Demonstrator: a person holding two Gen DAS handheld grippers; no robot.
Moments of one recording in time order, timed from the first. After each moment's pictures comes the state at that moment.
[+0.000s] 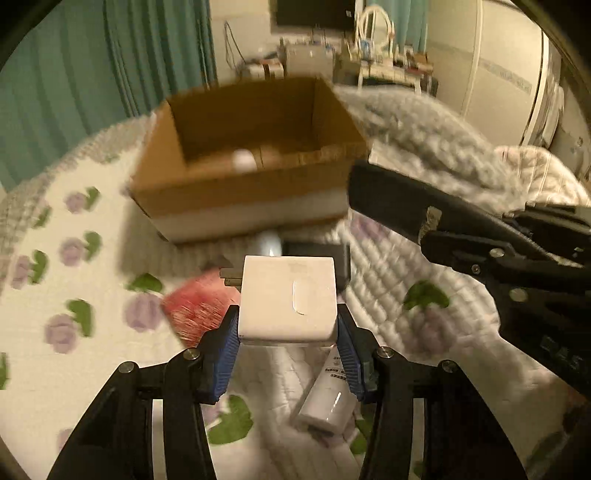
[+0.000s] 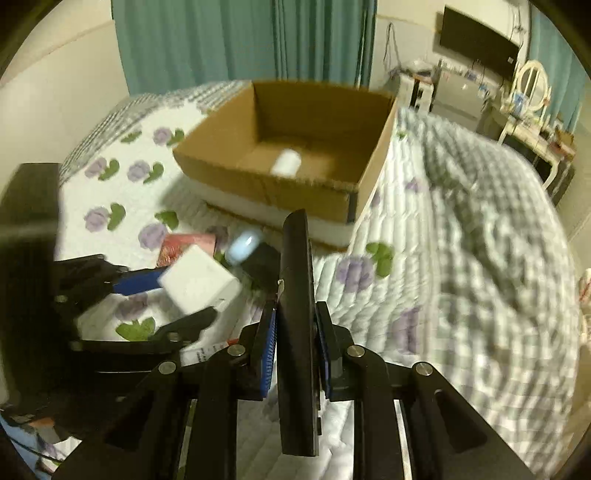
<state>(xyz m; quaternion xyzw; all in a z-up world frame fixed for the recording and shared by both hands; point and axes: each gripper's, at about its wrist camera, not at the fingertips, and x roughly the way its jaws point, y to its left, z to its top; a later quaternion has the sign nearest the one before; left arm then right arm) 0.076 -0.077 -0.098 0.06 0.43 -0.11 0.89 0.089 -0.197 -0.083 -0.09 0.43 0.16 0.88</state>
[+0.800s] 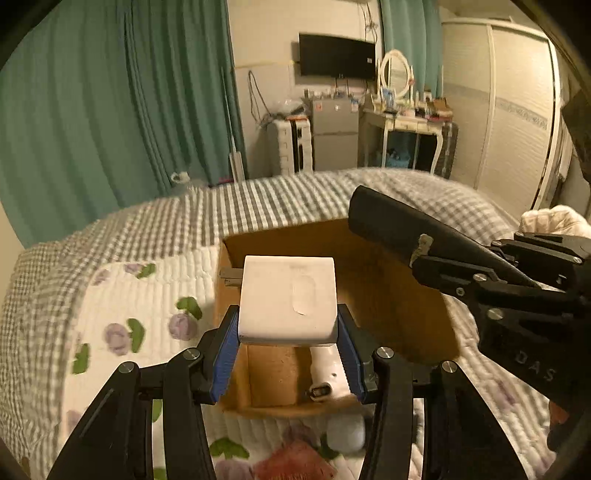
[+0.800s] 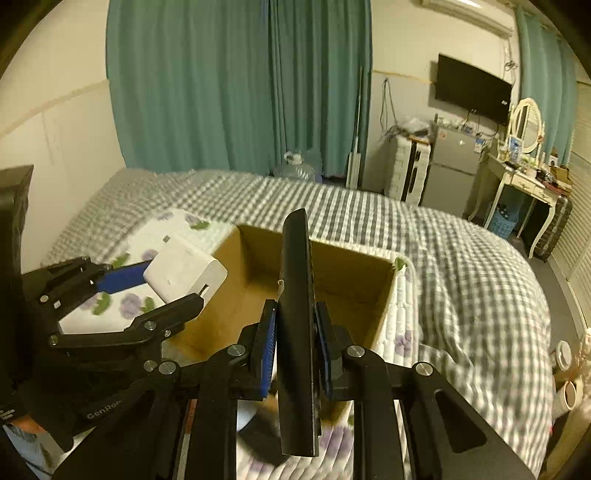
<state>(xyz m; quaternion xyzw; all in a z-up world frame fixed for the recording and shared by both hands) 0.235 -0.037 -0.023 0.07 0.36 -0.08 0.93 0.240 -0.163 -0.010 -0.06 0.36 0.17 0.92</state>
